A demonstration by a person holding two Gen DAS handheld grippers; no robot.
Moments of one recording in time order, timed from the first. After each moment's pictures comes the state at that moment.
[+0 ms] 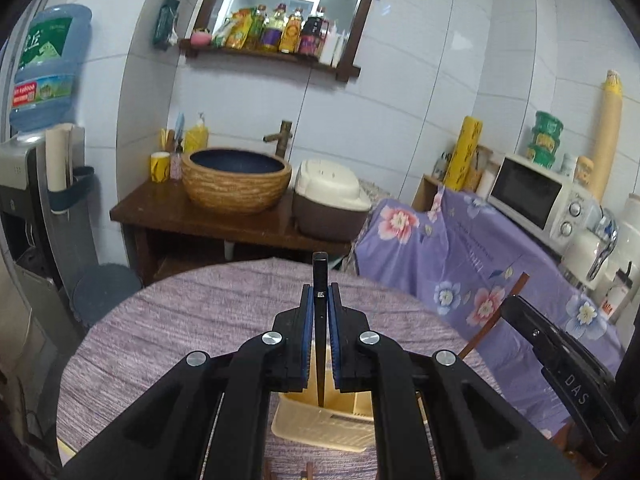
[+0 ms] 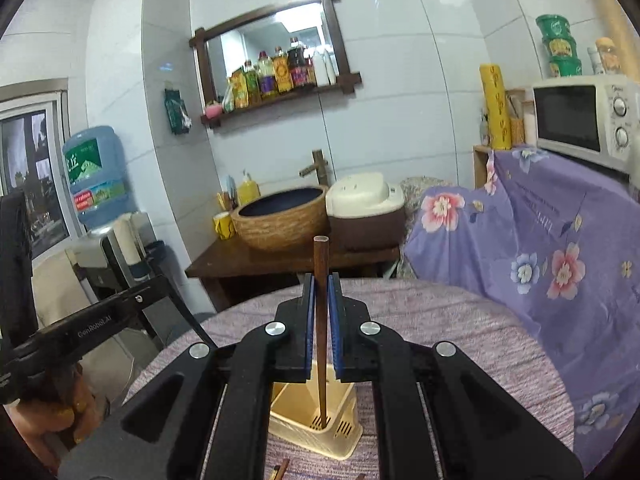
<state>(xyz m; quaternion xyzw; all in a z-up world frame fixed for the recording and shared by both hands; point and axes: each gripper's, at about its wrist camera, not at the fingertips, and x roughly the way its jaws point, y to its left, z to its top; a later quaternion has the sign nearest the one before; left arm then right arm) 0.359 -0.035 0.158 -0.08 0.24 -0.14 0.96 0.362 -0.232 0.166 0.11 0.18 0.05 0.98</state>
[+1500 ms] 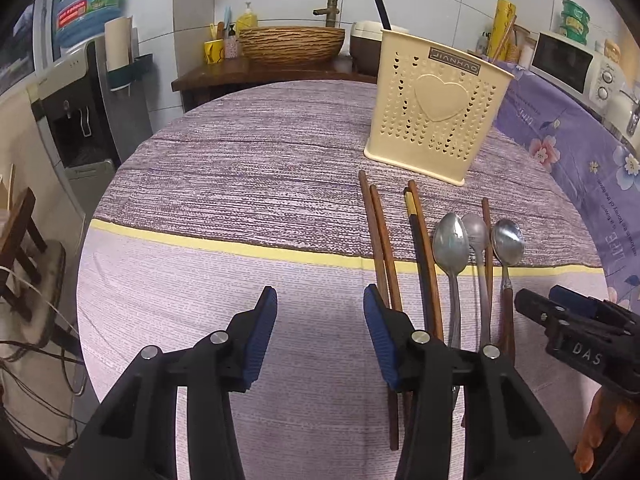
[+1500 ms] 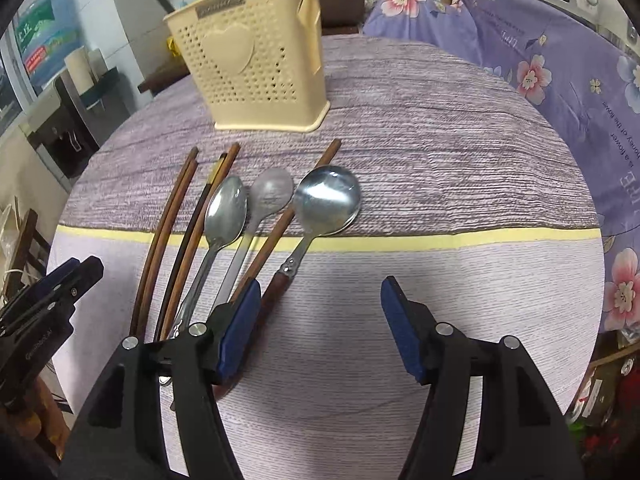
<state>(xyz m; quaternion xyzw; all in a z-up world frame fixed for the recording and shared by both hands) 0.206 0.017 -0.026 0.00 0.40 -0.06 0.91 0.237 -0.182 -0.049 0.07 0.46 -0.01 0.89</state>
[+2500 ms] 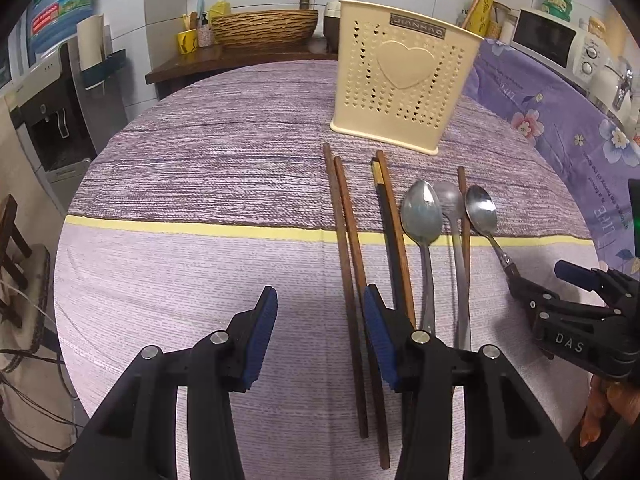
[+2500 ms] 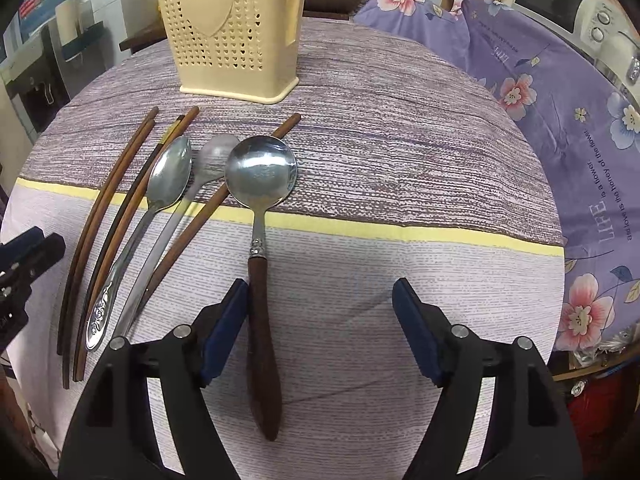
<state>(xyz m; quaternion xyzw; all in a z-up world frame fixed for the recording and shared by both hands) 0.199 -0.008 -0.039 0.02 0.43 -0.09 0.90 0.233 -0.203 -0.055 -0.01 0.47 -0.05 0.88</state>
